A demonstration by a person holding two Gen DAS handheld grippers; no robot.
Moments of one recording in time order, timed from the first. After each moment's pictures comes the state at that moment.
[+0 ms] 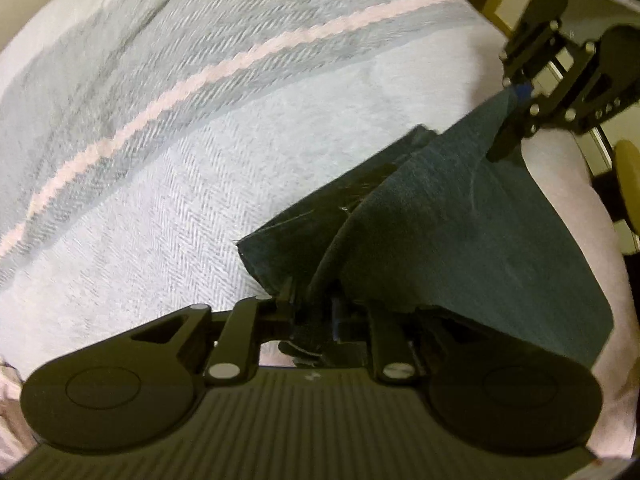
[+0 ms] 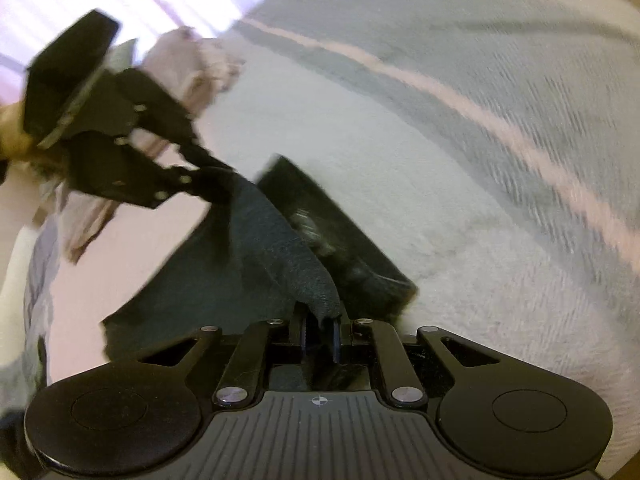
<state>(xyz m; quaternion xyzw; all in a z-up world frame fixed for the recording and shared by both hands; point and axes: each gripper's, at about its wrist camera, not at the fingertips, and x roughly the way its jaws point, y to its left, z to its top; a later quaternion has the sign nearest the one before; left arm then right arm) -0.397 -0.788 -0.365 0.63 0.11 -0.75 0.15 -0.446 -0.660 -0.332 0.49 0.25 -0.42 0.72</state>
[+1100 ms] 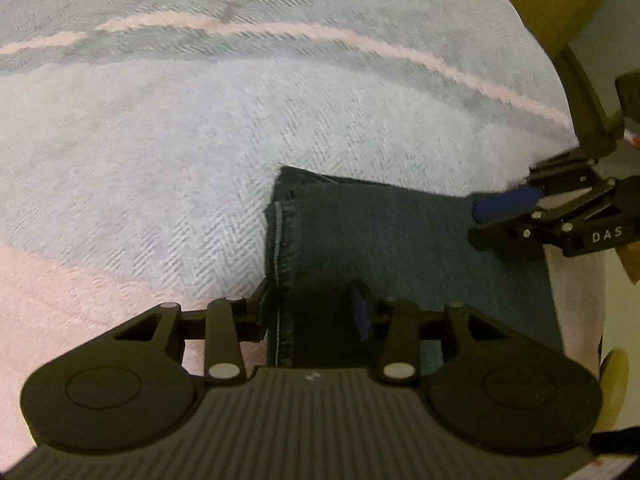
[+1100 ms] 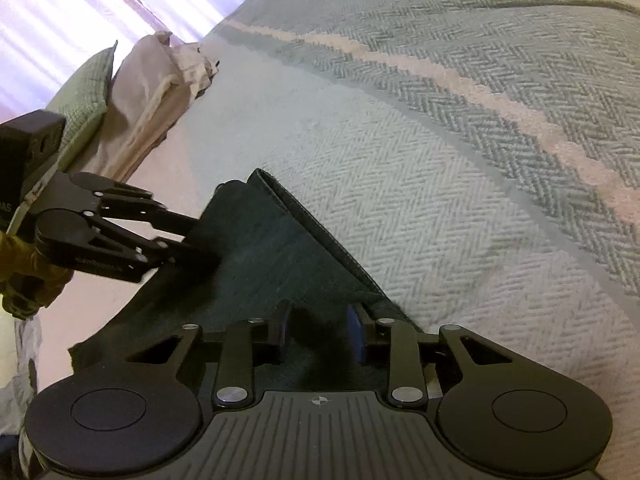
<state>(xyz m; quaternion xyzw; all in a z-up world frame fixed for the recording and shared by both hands) -0.328 -0.771 -0.397 0.48 0.33 -0.73 0.36 -0.441 -0.691 -0.360 0.49 0.24 -0.43 0.72</state>
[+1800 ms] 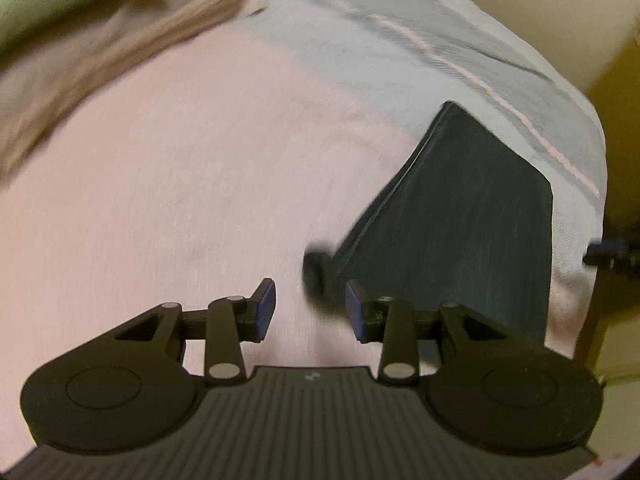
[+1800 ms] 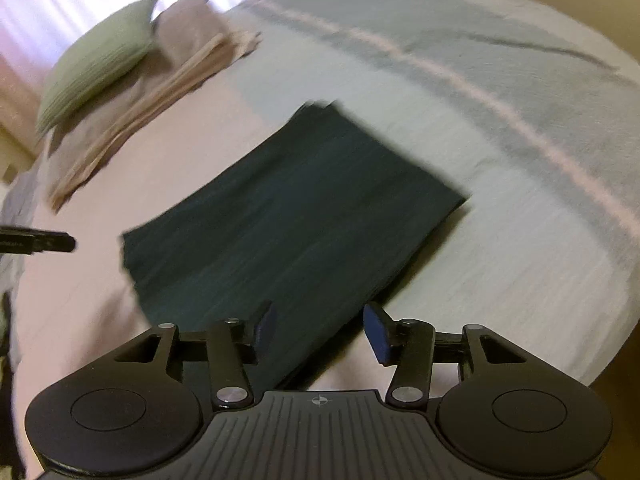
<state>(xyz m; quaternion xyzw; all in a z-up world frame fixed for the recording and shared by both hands) -0.158 -0.500 -0.306 0.32 0.44 -0.59 0.59 -0.366 -0.527 -0.269 0.43 0.32 -0.46 0.71</state>
